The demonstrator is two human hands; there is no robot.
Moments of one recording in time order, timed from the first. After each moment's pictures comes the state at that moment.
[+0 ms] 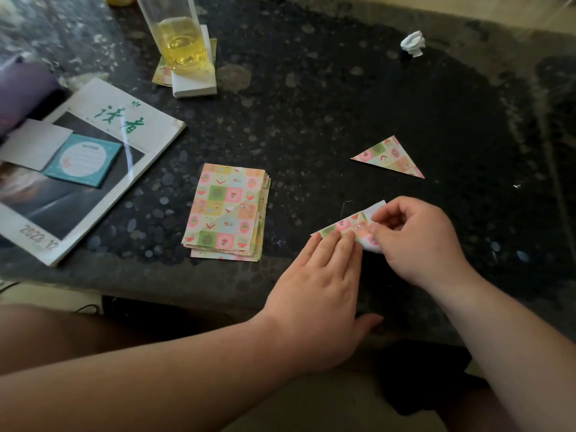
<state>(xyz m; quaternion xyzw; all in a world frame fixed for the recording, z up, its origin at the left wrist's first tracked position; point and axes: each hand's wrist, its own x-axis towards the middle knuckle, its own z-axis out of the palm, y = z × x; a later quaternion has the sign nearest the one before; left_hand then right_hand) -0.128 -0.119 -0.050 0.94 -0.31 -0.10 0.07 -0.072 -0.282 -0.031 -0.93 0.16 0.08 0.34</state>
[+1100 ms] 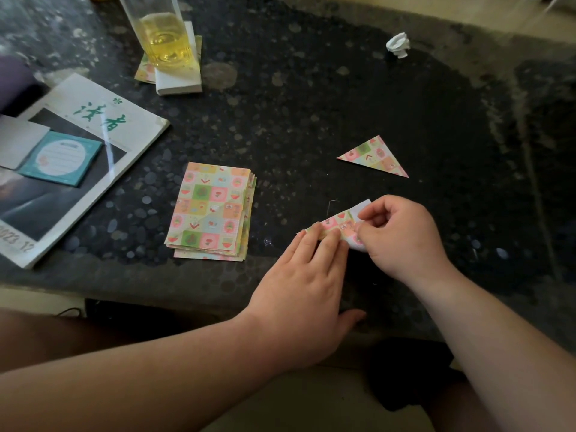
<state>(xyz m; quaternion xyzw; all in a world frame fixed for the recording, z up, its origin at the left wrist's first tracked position) -0.127 -0.119 -0.050 0.95 -0.31 -0.08 0.07 -0.070 -0.282 -0.030 -0.92 0.17 0.08 0.33</state>
